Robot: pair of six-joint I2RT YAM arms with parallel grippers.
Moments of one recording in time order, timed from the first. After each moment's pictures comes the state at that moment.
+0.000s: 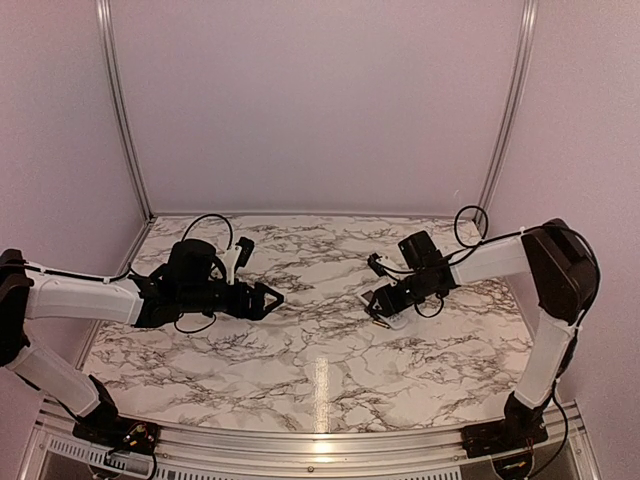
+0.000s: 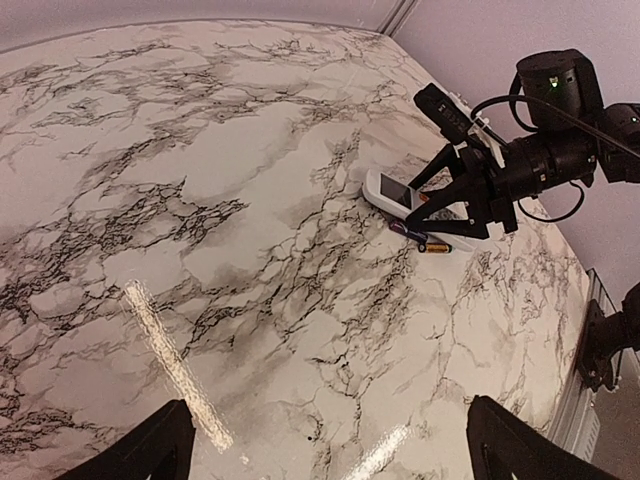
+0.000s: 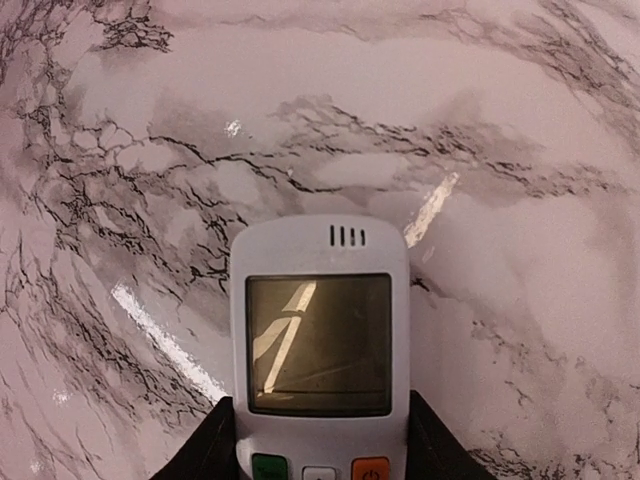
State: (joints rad) left arm -0.74 1.44 0.70 0.23 0.20 -0.42; right arm 0.49 1.85 1.02 -0.18 -0.30 -0.02
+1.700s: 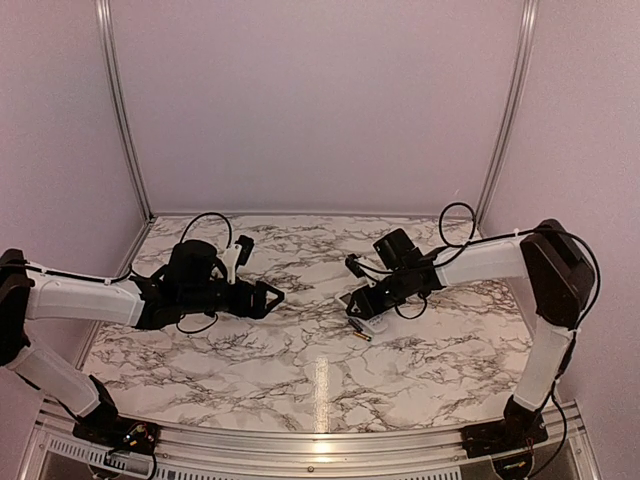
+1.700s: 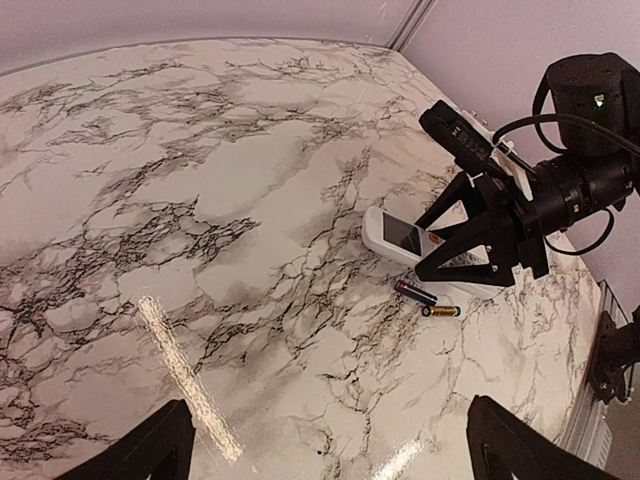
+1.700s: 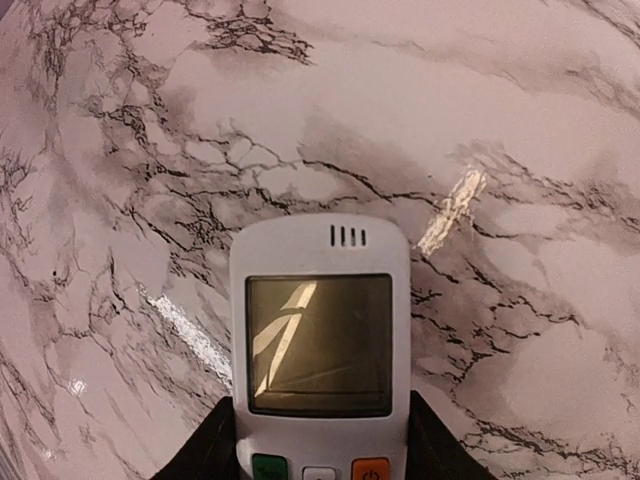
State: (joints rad) left arm -0.76 1.44 0.69 0.26 0.14 -0.41; right arm 0.64 1.85 1.10 -0.23 -0.26 0.11
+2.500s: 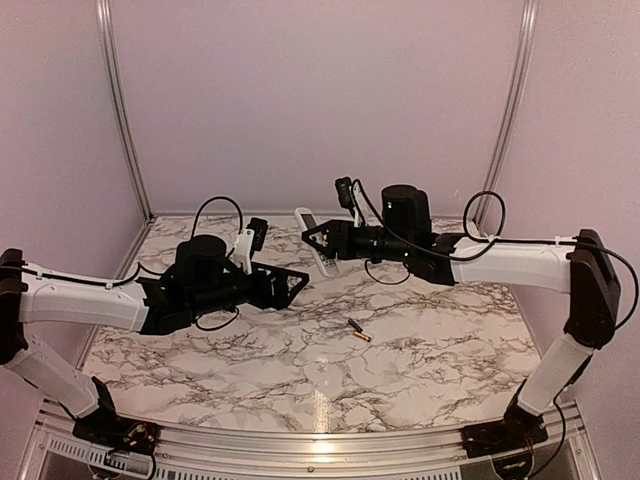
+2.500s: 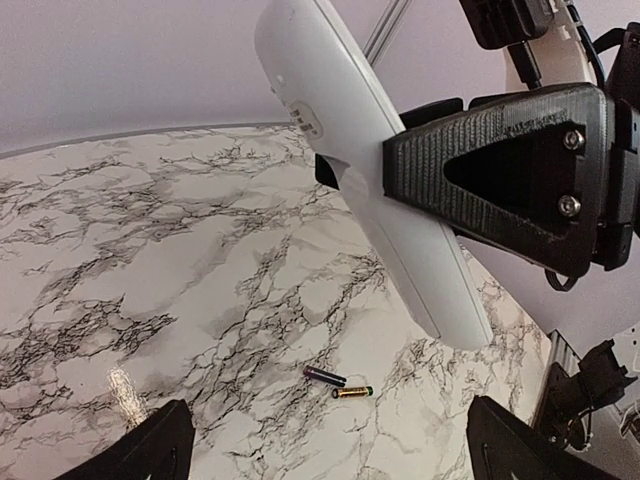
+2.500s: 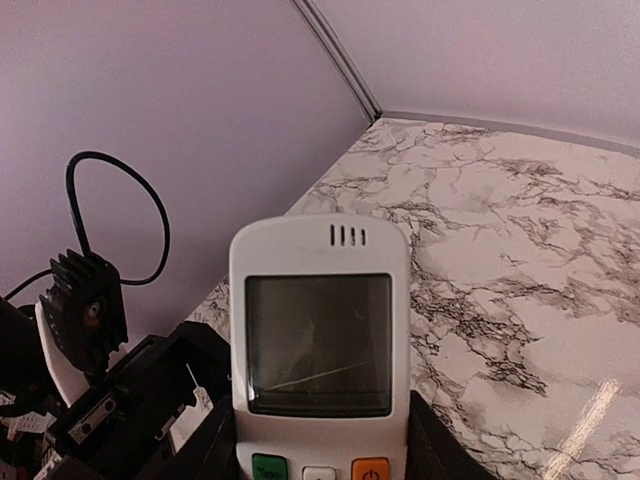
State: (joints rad) left arm -0.91 1.42 0.75 0.41 0.01 -0.46; right arm 0.76 1.65 1.16 0.25 -0.36 0.51
